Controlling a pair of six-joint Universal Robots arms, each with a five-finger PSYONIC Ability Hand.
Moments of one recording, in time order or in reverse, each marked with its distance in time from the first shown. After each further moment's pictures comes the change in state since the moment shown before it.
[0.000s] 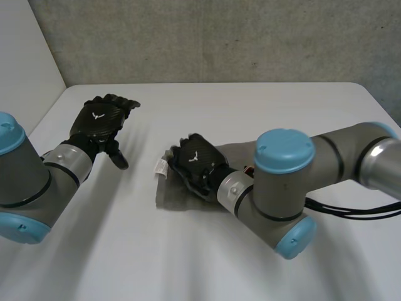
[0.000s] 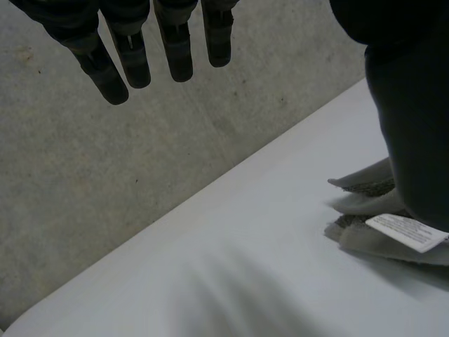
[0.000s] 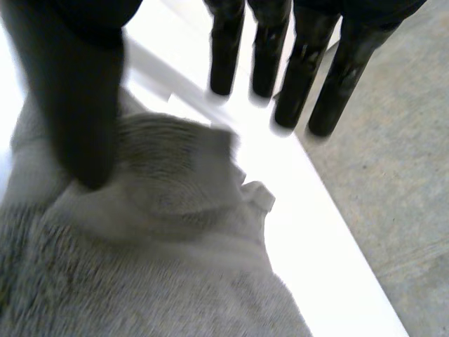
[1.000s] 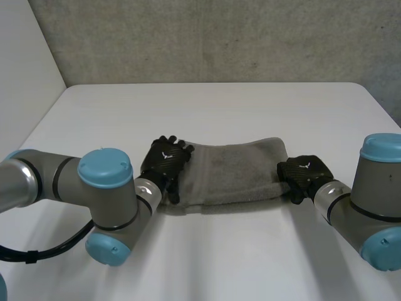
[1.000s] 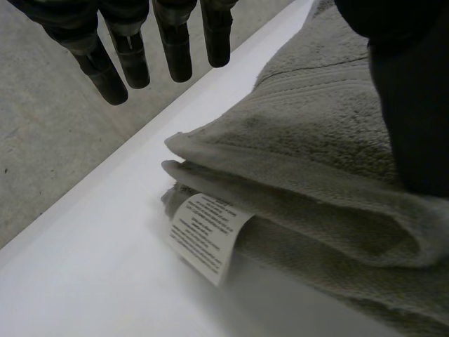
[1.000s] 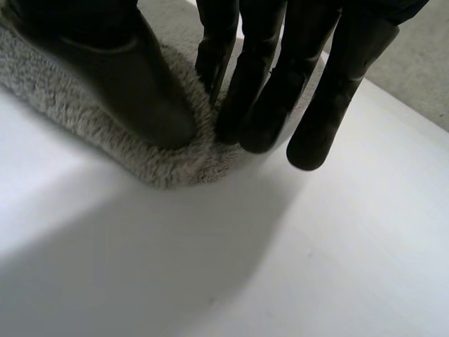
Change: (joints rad) left arm -0.322 -0.357 0.223 -0.033 -0.219 0.136; right arm -0.410 -0.197 0.423 0.023 0.145 0.272; left_hand 0.000 0.000 0.000 0.000 0.003; right_hand 0.822 0.837 0.843 0.846 0.879
